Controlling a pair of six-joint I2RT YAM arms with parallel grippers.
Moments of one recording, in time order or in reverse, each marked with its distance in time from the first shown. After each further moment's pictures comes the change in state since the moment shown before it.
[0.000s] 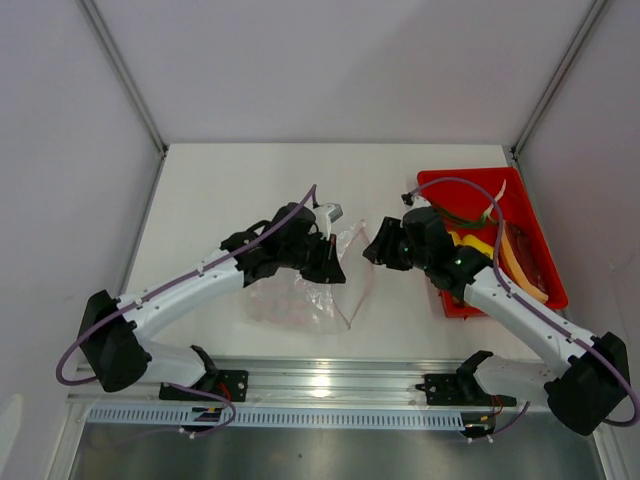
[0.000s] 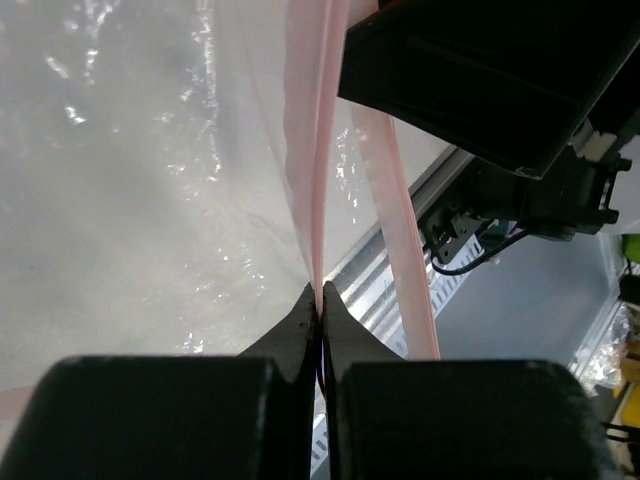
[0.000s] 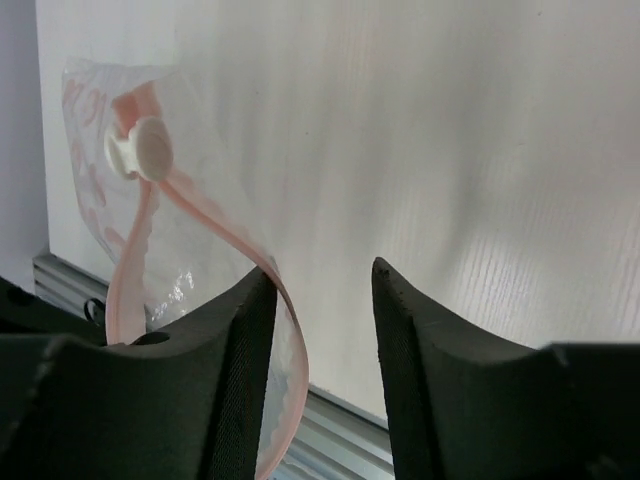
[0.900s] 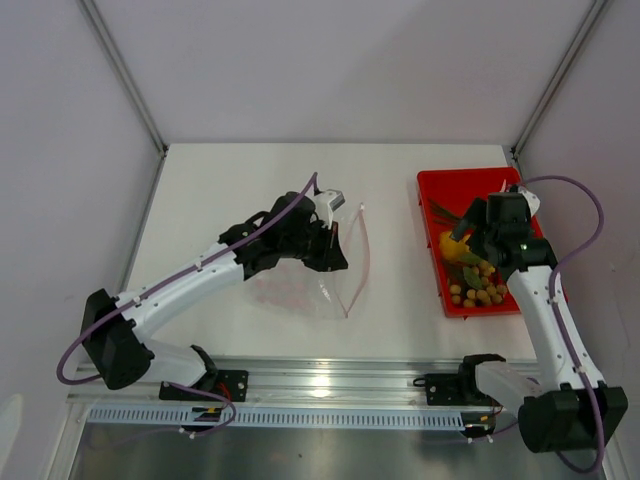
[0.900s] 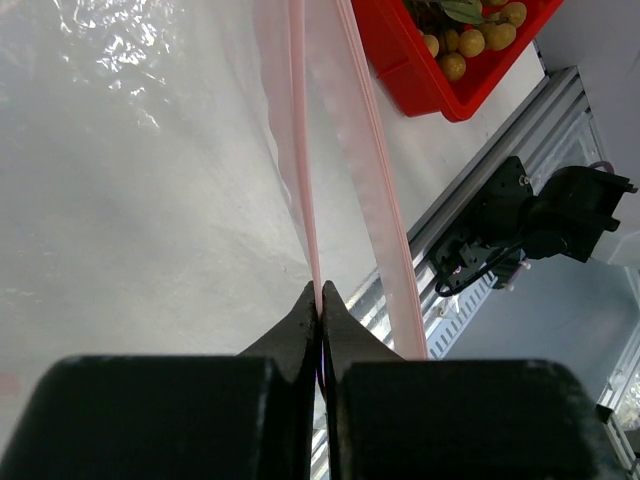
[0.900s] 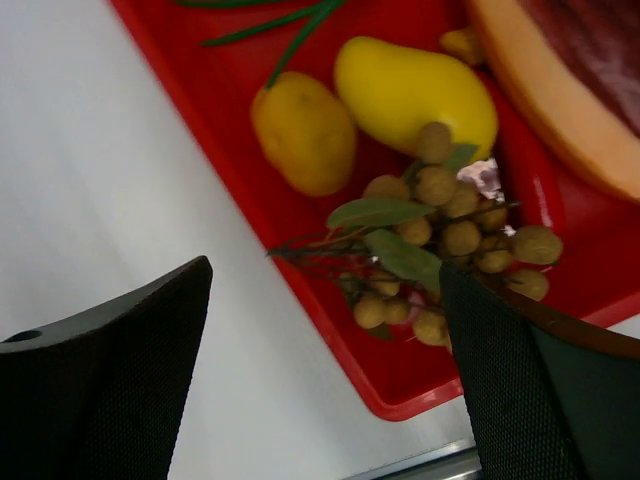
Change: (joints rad) left arm 0.017 0.014 0.085 0.002 -0.040 0.080; right arm -0.556 -0.128 0.106 -0.364 0.233 -0.189
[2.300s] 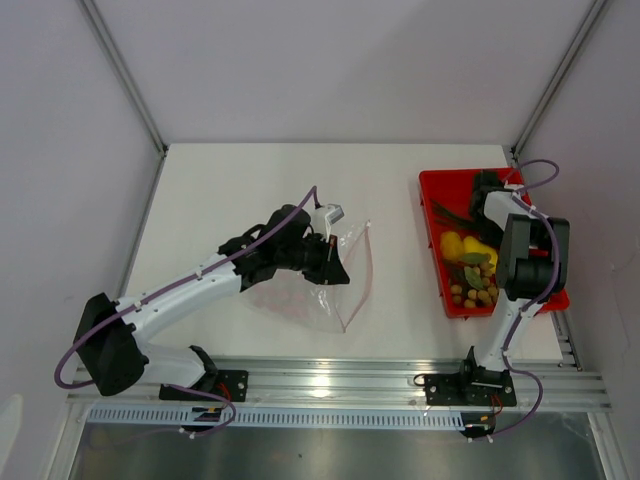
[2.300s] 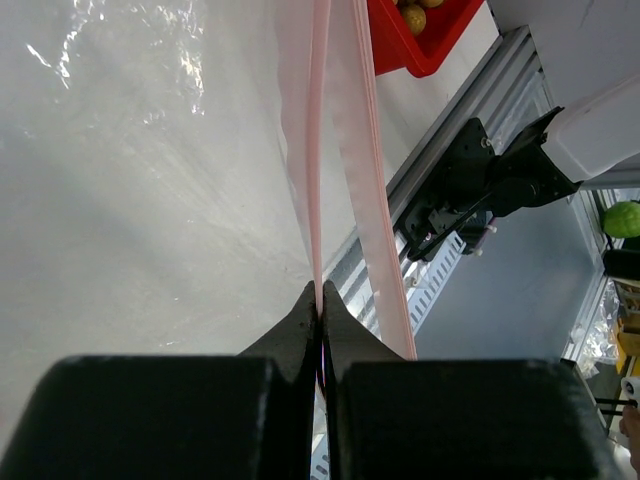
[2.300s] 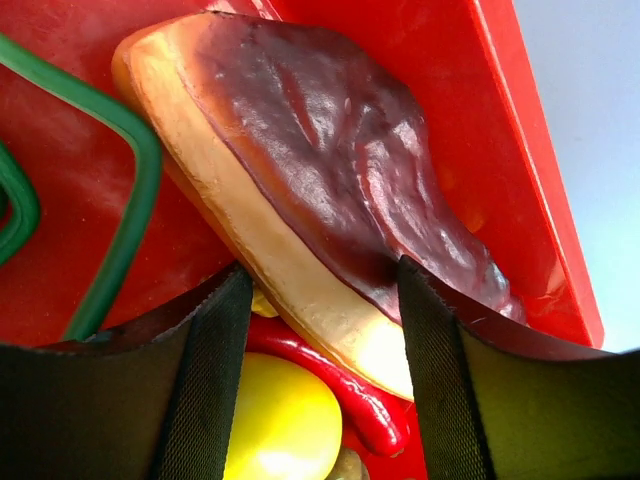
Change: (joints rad) left arm 0.000 -0.043 -0.149 0.128 0.128 -0.039; right arm -0.204 0.945 0.316 0.130 0.517 -0.281
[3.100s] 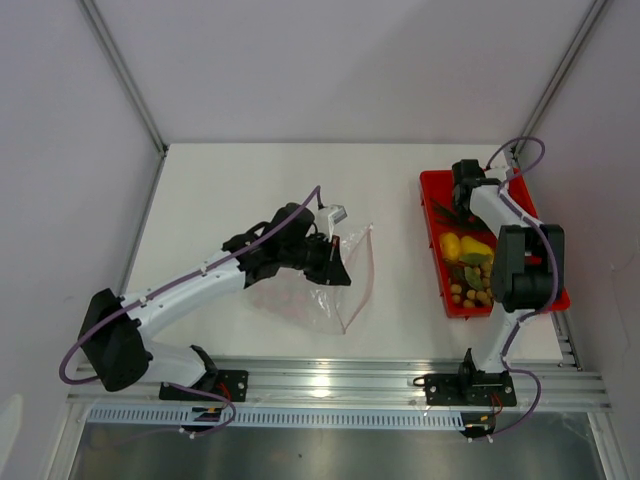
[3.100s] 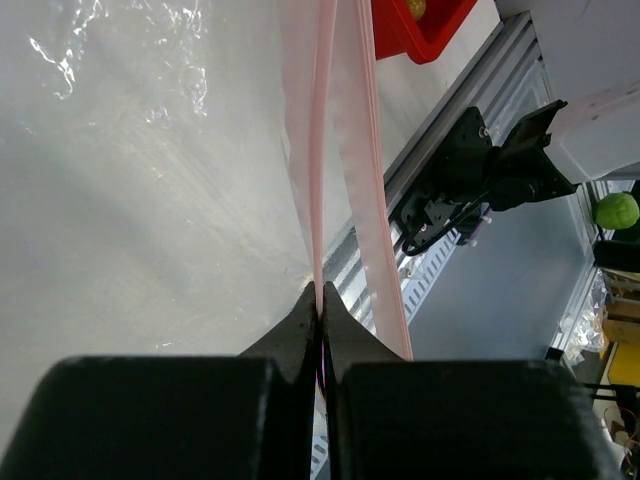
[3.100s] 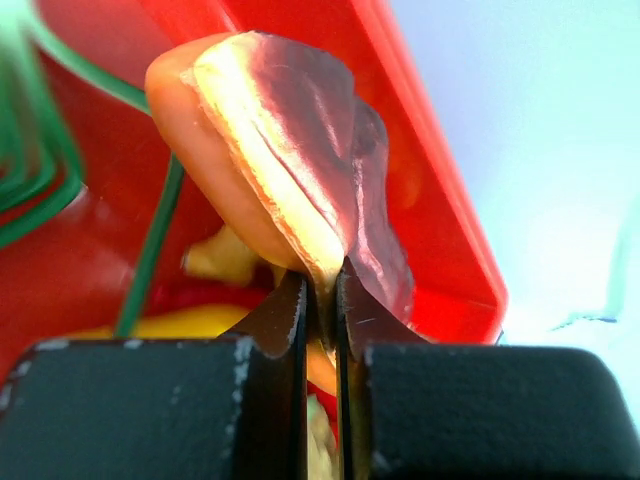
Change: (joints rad) left arm 0.002 0.030 0.016 -0.024 0.026 -0.009; right arm 0.119 -0.027 0.044 -0.077 0.212 -0.001
